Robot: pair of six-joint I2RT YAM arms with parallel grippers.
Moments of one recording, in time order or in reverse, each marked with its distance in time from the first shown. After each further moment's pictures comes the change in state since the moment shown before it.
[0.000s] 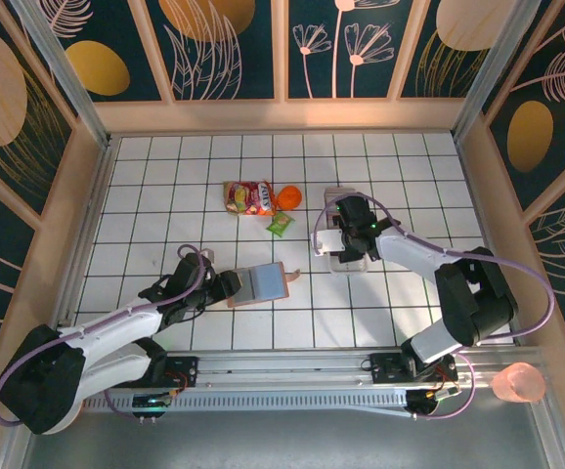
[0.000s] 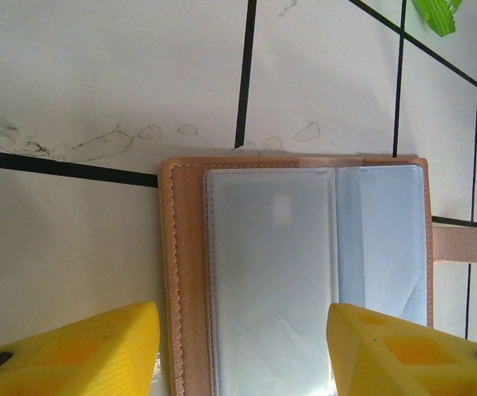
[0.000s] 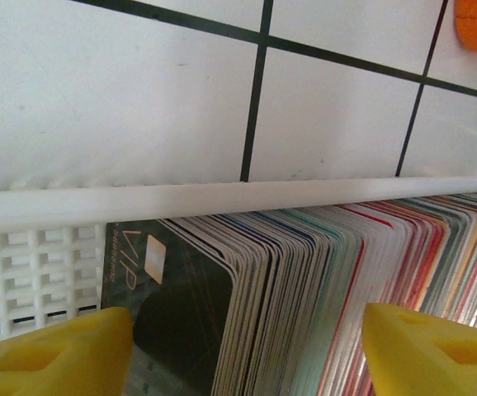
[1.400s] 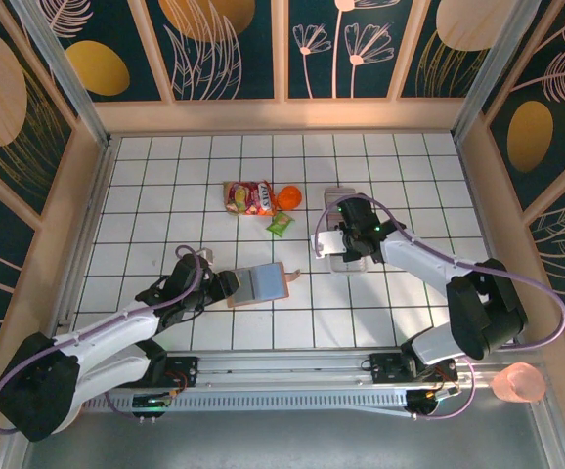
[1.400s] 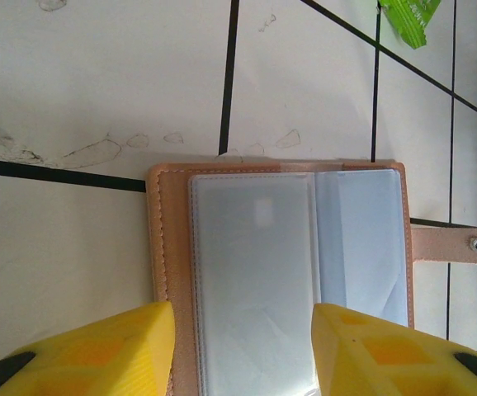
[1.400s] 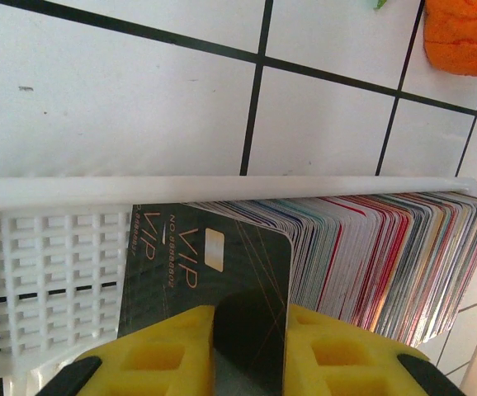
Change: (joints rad) left arm 0.000 -0.049 -0.010 -0.001 0.000 -0.002; right arm 0.016 -0.076 -0.007 -0.053 -0.003 -0.001
